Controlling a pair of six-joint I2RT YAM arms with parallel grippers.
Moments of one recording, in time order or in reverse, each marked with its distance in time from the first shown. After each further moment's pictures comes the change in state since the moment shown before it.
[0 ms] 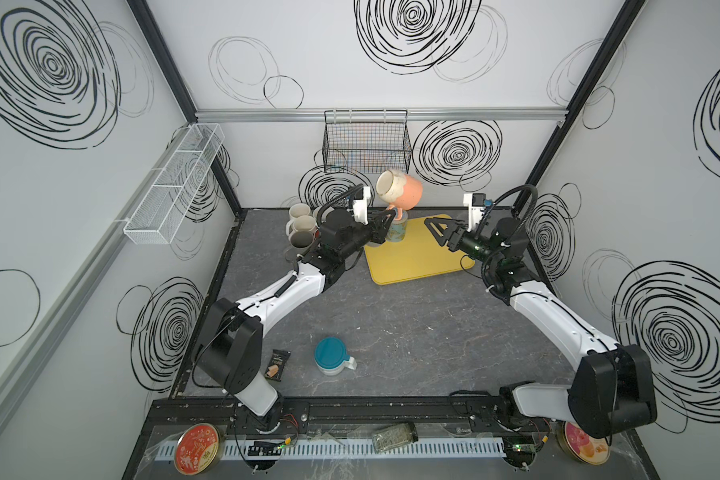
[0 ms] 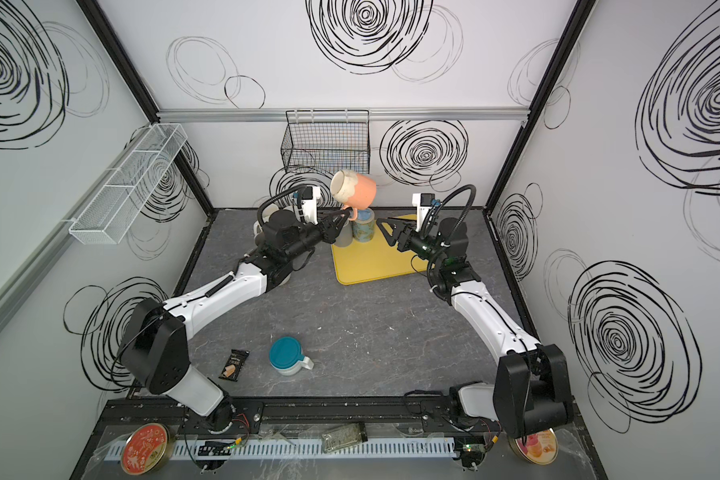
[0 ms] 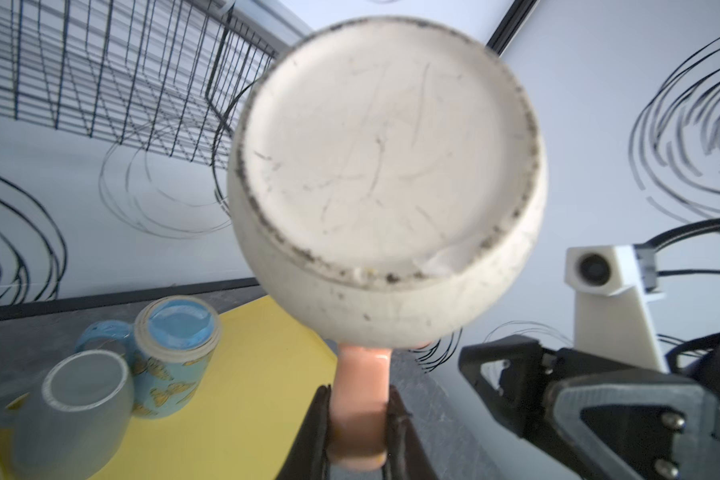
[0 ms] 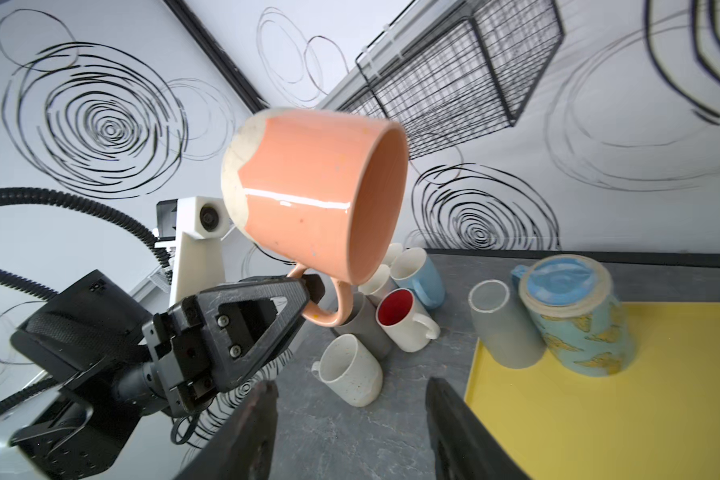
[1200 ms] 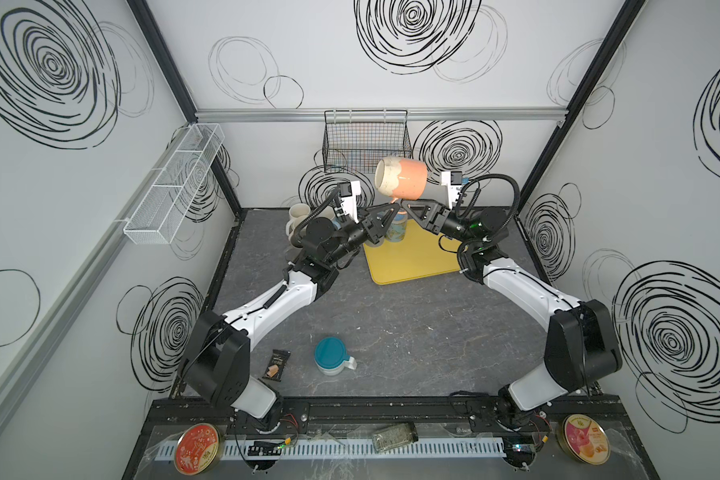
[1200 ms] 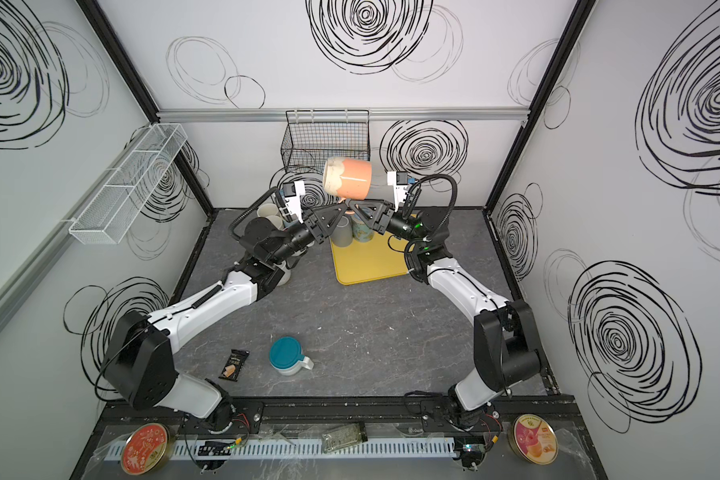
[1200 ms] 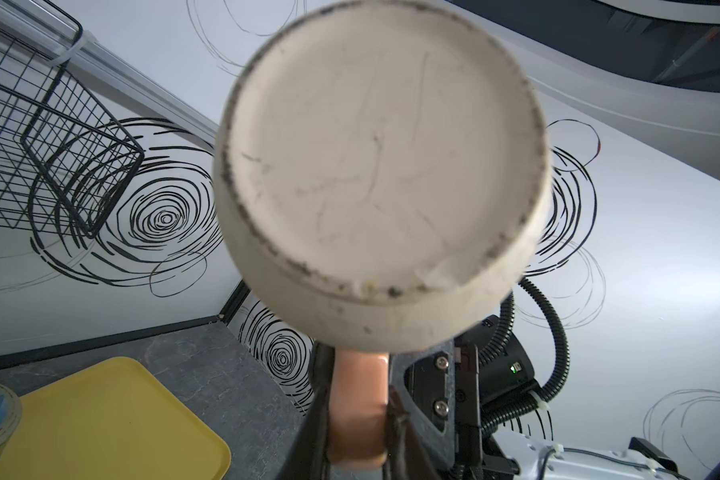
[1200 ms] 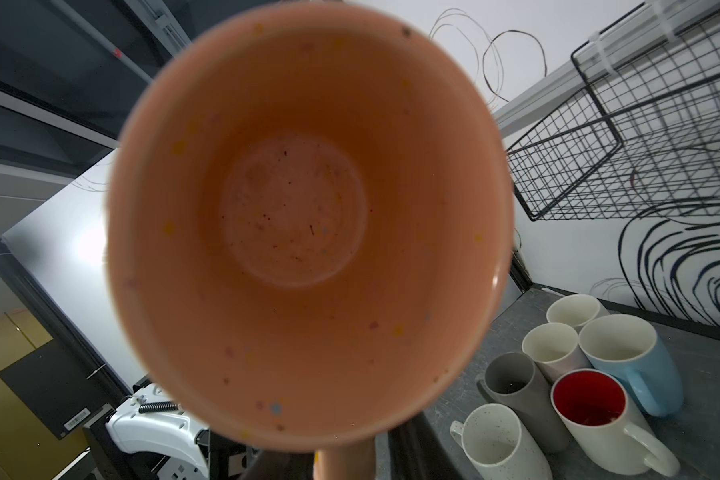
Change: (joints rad) left arm 0.003 -0.100 -0.083 0.287 0.201 -0.239; right arm 0.113 0.262 0.220 0.478 -0.187 0.365
